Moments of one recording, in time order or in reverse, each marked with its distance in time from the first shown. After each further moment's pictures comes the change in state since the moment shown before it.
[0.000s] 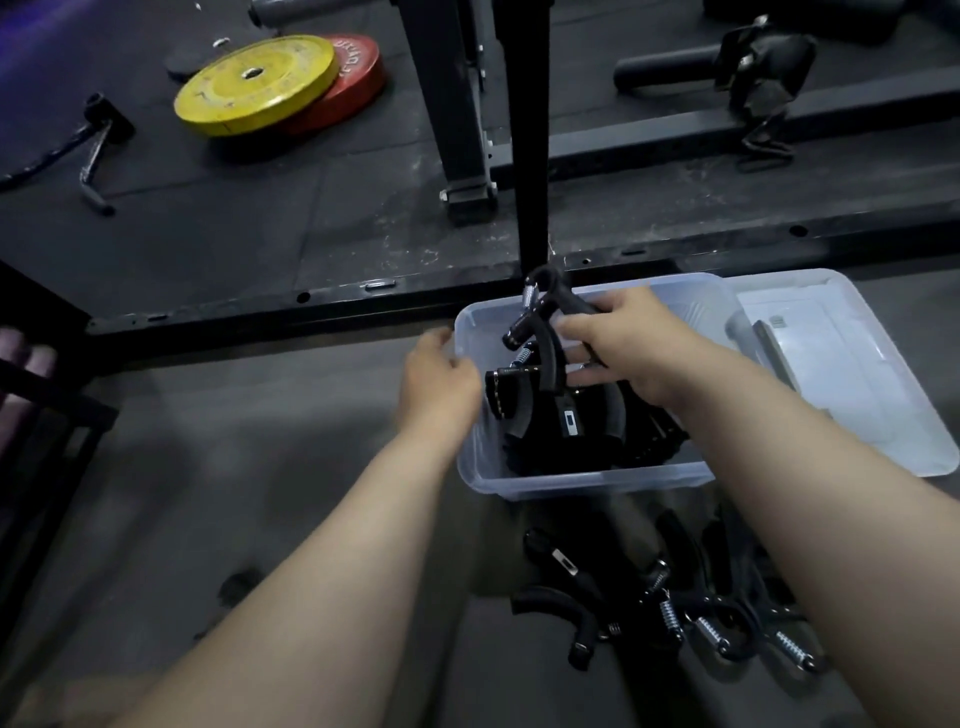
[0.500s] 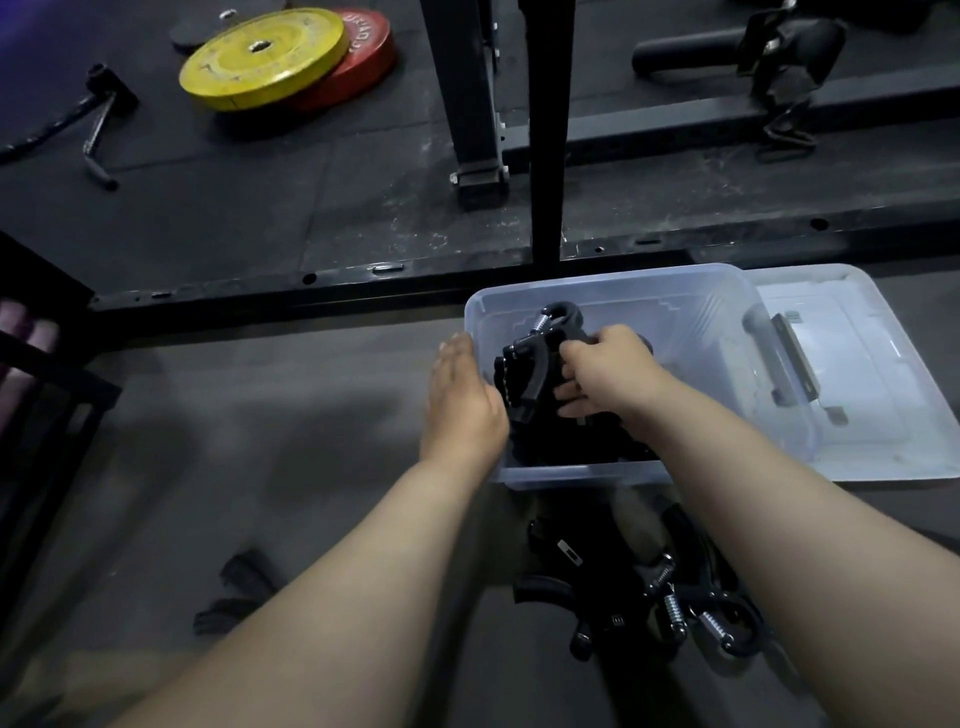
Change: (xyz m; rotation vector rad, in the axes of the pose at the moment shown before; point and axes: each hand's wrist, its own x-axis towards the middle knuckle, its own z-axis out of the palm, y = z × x) left_hand -0.010 -0.041 0.026 0.287 -0.017 0.249; right_hand -0.001 0.032 0.031 -0.089 0.144 0.156
